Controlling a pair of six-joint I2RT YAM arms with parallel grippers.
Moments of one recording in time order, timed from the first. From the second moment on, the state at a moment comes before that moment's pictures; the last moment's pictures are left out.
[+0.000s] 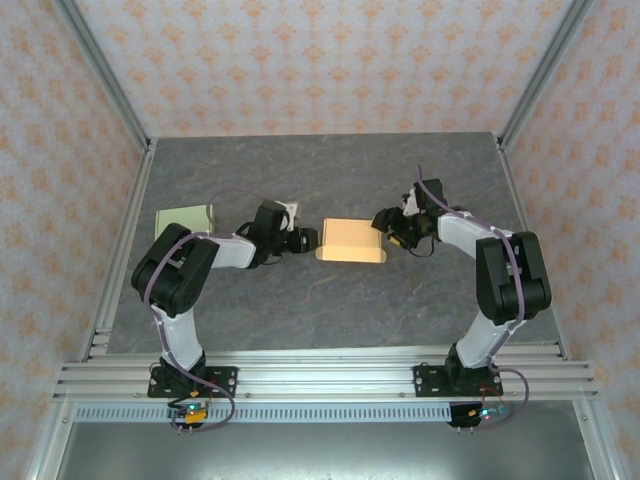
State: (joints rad) left arm -0.39 1.85 0.85 0.28 0.36 -0.53; right arm 0.17 1.71 0.98 -0.30 -0.54 0.64
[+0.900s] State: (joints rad) left arm -0.46 1.91 0.93 0.30 0.40 -0.66; right arm 0.16 1.75 0.96 -0.26 -0.56 0.60
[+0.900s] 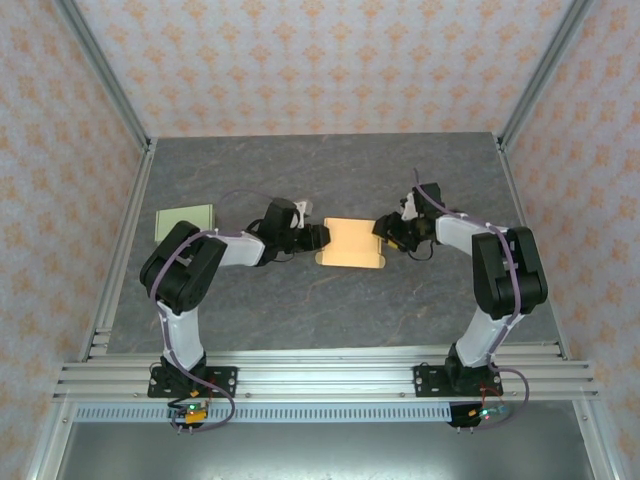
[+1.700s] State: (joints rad) left arm -0.32 2.02 0.81 0.73 0.64 -0.88; right arm 0.11 1.75 0.87 0.01 -0.81 0.80
